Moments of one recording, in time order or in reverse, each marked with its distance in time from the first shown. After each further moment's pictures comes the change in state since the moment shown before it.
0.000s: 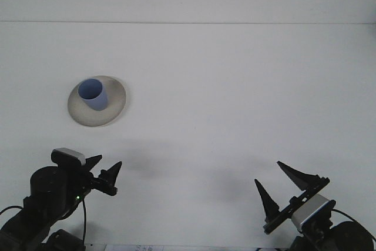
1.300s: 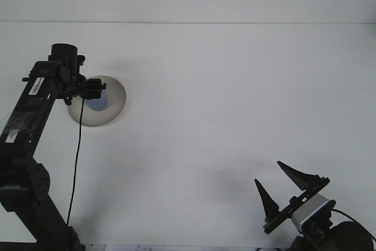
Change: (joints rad) left arm 0.448 1.320 0.994 -0.254 -0.155 0.230; right arm 0.000 0.000 0.000 0.000 0.002 0.000
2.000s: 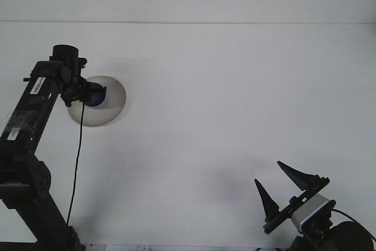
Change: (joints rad) left arm 0.000 0.049 0.000 -0.044 0.000 0.036; right arm 0.000 0.000 0.000 0.000 0.000 0.000
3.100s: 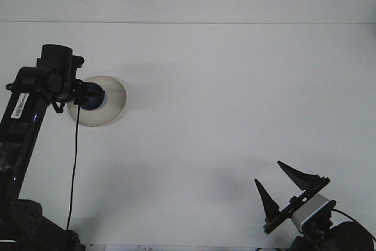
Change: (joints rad) left arm -0.055 -0.228 0.000 -0.124 -0.003 0.040; right arm 0.000 0.000 0.000 0.007 -0.001 0.000
